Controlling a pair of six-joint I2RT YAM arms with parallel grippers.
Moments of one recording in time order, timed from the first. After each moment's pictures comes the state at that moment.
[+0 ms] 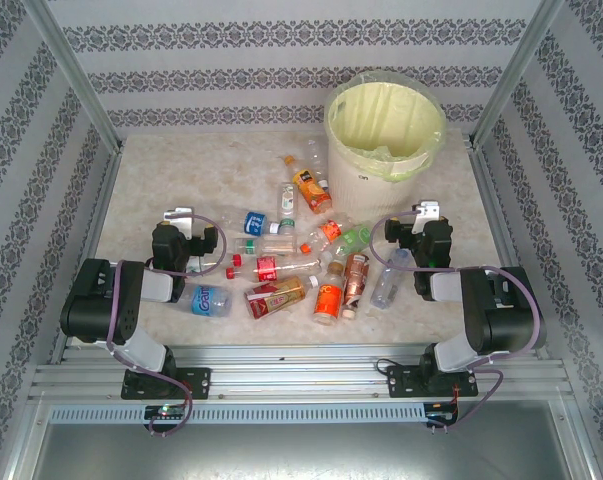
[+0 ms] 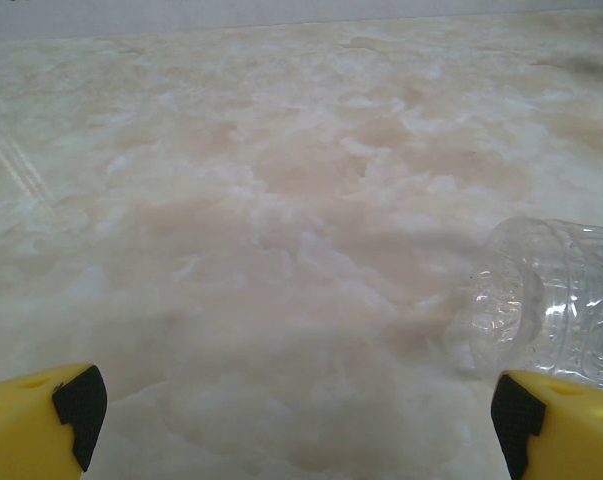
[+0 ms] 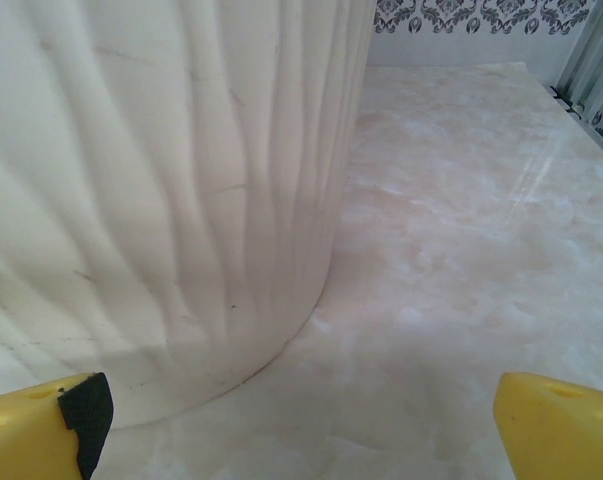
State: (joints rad) left arm 0.00 1.59 0.38 0.84 -0.01 0.02; right arm 0.02 1.51 0.37 0.80 0.02 0.03
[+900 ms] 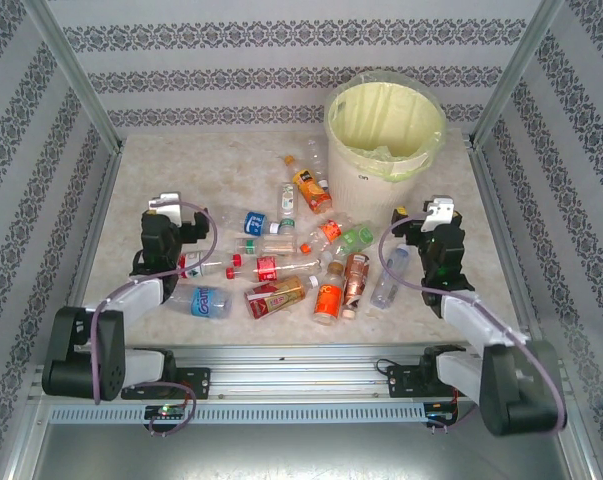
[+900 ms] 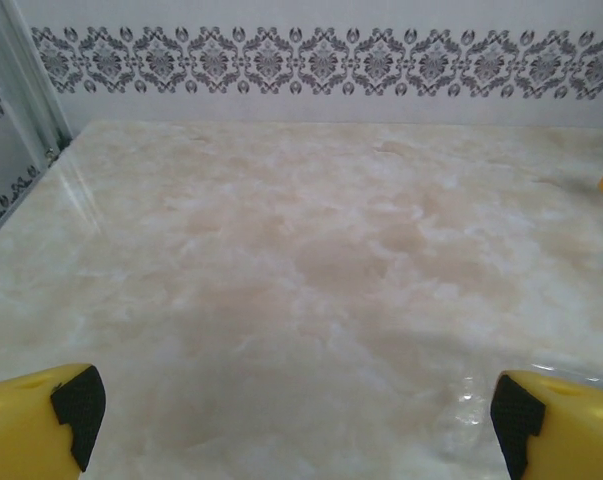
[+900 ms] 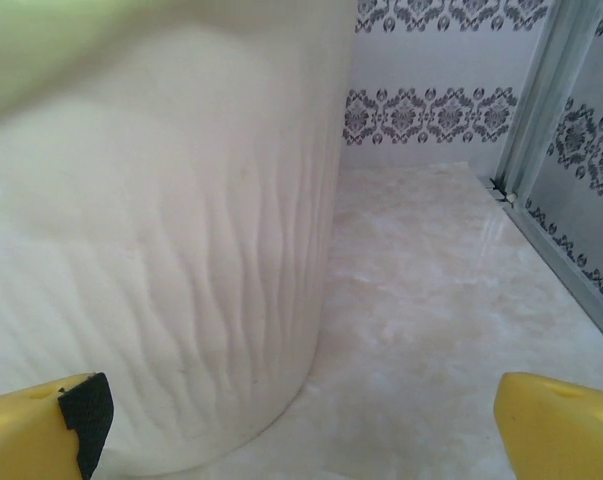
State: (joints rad) left arm -0.05 1.25 0.48 0.45 -0.13 -0.06; right arm 0.09 1.04 0.37 0.46 0.13 0.06
